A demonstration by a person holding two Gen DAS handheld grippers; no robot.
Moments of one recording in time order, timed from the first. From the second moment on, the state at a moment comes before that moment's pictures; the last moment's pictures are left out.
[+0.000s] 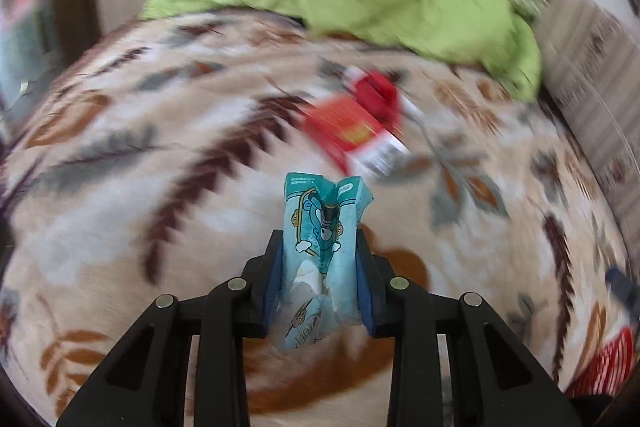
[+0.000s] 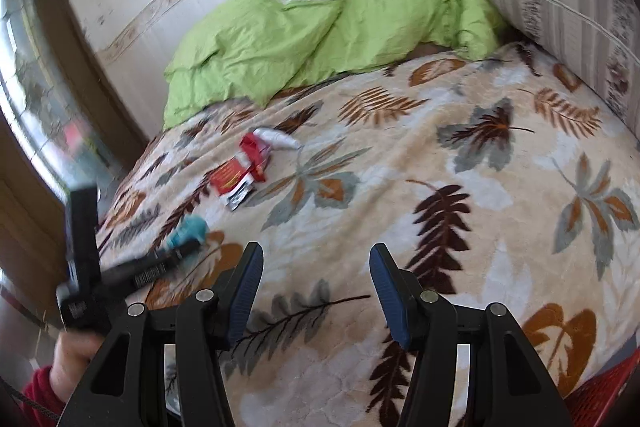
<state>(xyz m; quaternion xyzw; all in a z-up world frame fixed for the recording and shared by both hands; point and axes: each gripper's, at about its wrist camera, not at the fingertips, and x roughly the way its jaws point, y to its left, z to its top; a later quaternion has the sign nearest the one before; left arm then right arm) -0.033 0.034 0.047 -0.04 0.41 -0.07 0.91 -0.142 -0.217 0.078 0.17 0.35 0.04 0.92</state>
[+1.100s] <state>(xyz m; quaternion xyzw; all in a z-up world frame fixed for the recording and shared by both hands) -0.008 0.110 0.041 -0.12 0.41 -0.01 0.90 0.083 -0.058 0.016 -0.07 0.45 0.12 0.88</state>
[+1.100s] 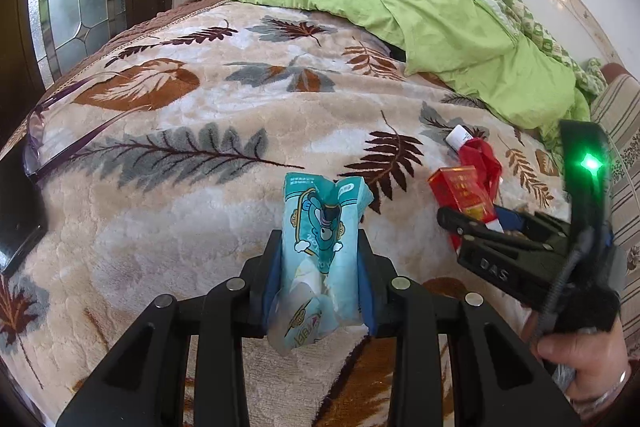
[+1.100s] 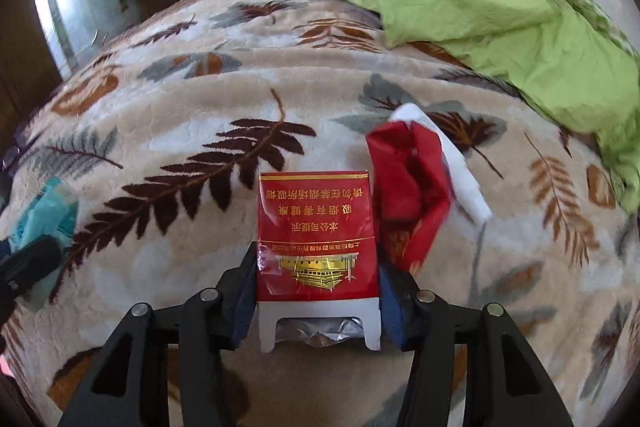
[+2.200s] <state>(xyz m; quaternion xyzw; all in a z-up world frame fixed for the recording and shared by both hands) -0.045 0.014 0.049 0.05 0.35 -0.05 0.93 -0.043 -0.153 0.059 0.07 0.38 0.03 0.92</state>
